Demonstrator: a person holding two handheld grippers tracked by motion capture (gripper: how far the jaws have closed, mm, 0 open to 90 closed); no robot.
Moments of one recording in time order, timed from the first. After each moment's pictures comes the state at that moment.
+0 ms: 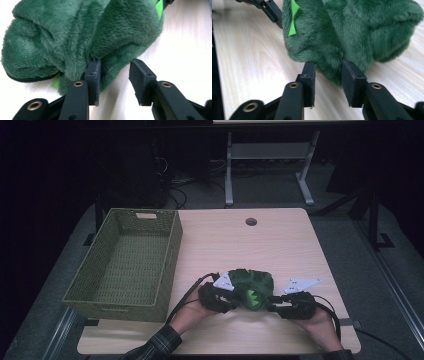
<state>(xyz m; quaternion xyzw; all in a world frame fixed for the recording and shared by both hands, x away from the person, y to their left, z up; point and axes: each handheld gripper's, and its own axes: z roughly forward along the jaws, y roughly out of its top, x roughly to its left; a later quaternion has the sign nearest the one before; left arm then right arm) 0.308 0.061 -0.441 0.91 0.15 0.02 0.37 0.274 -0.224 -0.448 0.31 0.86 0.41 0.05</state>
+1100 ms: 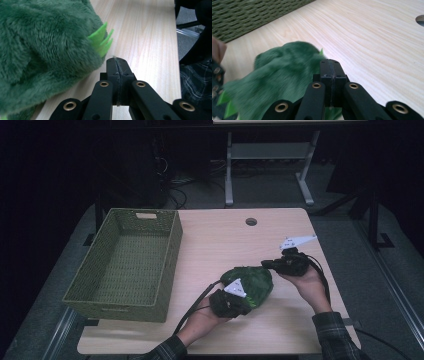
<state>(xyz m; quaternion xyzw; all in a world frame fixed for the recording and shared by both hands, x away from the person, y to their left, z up) 0.294 0.028 -0.441 0.91 0.15 -0.03 0.38 0.374 -0.215 -0.400 0.33 0.84 0.43 0.07</state>
